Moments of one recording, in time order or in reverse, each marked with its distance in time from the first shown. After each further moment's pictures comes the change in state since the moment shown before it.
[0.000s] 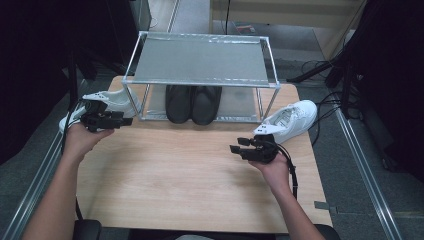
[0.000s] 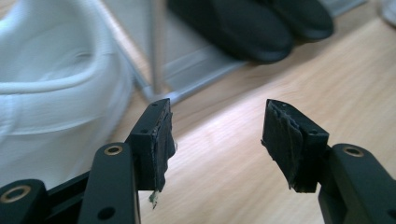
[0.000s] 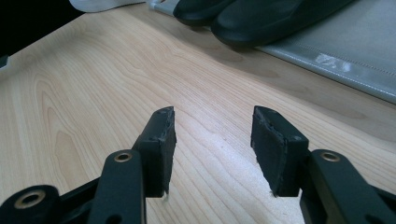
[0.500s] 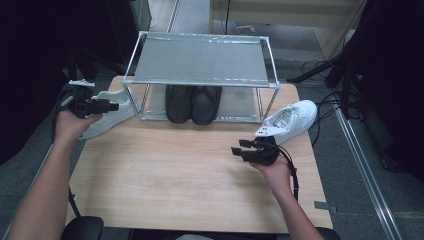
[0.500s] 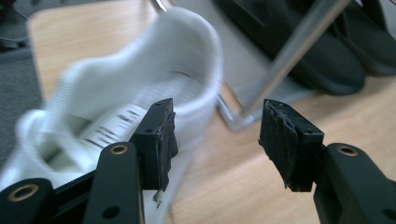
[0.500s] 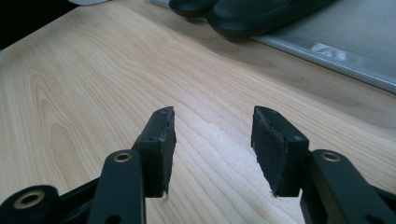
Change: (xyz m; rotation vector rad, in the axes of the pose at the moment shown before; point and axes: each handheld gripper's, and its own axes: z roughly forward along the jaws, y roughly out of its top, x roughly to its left) left arm 0.050 0.019 -0.011 -0.041 0.097 -0.088; right arm -0.001 -0.006 -0.003 0.015 -0.016 0.002
